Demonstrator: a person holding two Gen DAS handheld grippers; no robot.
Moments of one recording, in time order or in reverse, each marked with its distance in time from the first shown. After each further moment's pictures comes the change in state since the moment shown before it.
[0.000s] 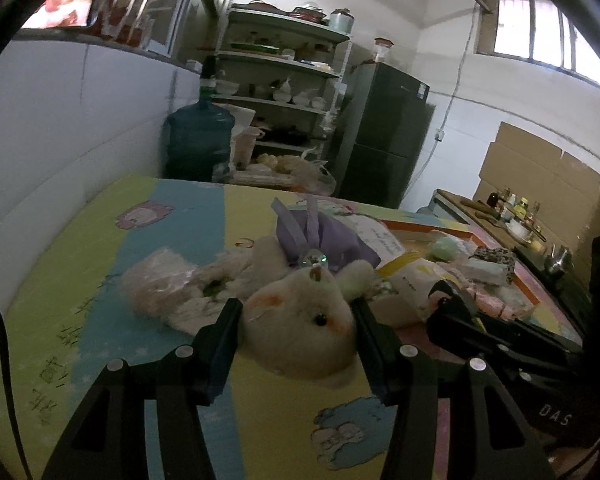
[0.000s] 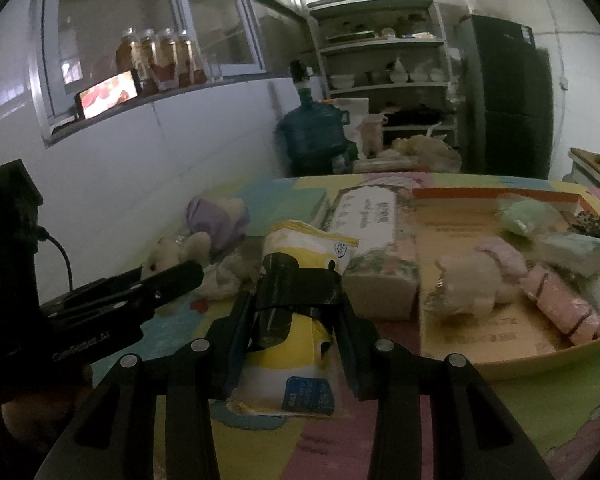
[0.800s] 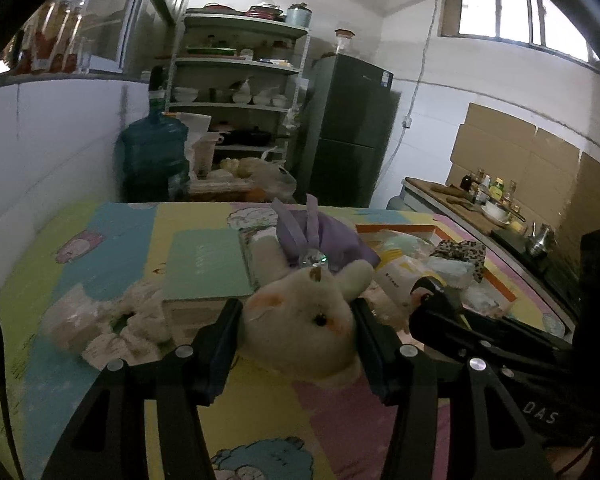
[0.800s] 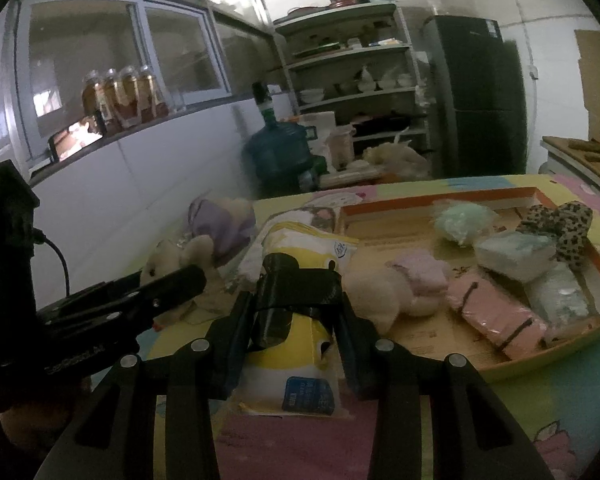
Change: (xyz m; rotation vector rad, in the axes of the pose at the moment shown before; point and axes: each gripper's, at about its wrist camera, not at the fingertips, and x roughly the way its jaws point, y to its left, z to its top) left arm 0.029 -0.072 0.017 0.096 0.010 -0.076; right arm -0.033 -0.070 0.006 0.083 -0.058 -0.052
